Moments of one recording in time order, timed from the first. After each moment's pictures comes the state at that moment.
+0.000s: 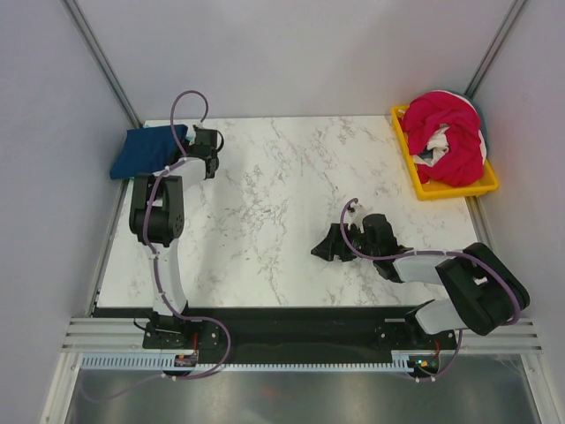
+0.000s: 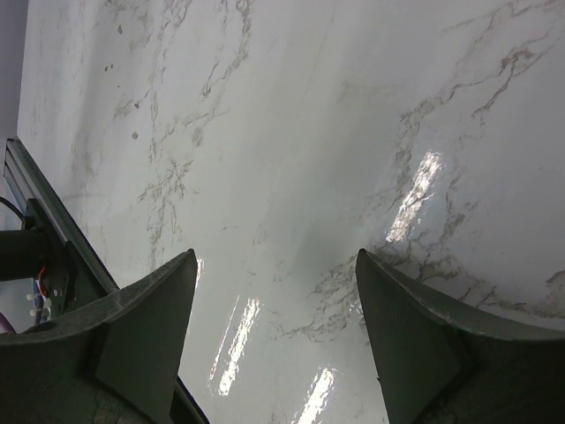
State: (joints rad) left arm -0.12 2.13 1.47 -0.08 -0.90 0.44; right arm 0.50 1.42 0.33 0.53 -0.43 0.60
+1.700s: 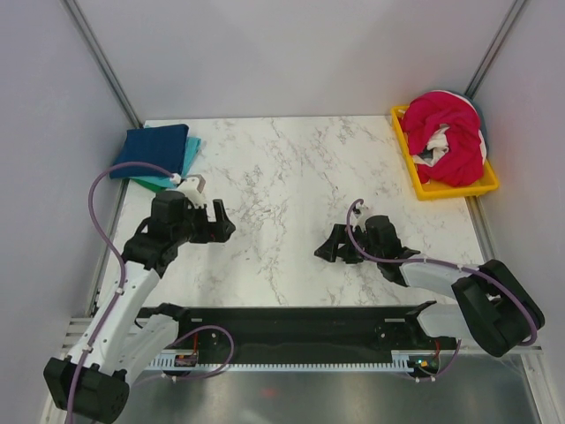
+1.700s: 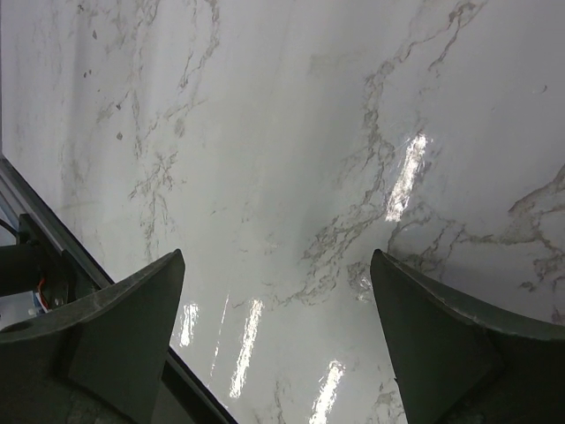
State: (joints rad) left arm -0.24 0.83 0.76 -0.59 0.16 -0.26; right arm 0.50 1.28 0.33 0.36 -0.36 0.64
